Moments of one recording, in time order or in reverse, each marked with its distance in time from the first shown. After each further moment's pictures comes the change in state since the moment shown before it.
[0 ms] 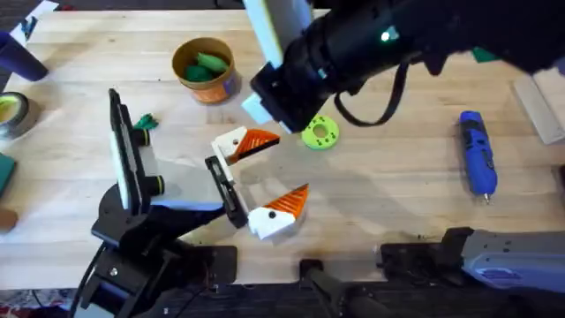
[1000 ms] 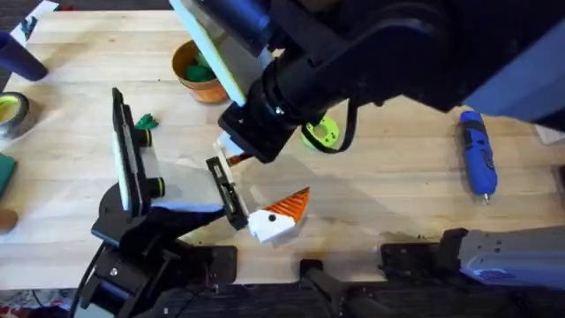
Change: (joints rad) left arm 0.000 0.000 0.000 -0.005 0.030 0.011; right arm 0.105 0.077 0.000 0.012 -0.022 0.061
